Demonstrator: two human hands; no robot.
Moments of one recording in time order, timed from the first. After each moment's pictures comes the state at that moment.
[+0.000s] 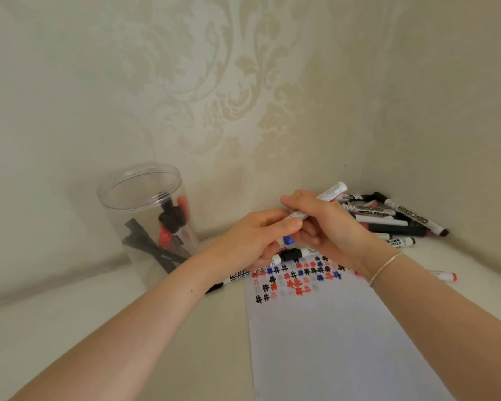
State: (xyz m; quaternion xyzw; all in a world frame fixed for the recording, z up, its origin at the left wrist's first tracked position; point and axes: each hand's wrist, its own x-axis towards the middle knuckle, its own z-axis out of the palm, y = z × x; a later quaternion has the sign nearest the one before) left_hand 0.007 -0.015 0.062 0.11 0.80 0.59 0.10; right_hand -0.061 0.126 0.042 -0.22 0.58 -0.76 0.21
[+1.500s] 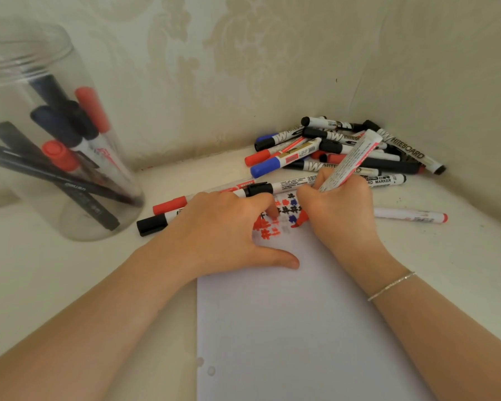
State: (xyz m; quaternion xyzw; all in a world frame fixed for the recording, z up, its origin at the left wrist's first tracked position) left_hand 0.006 0.004 0.000 0.14 0.99 0.04 0.01; right_hand -0.041 0.153 -0.026 -0.01 0.83 -0.54 -0.11
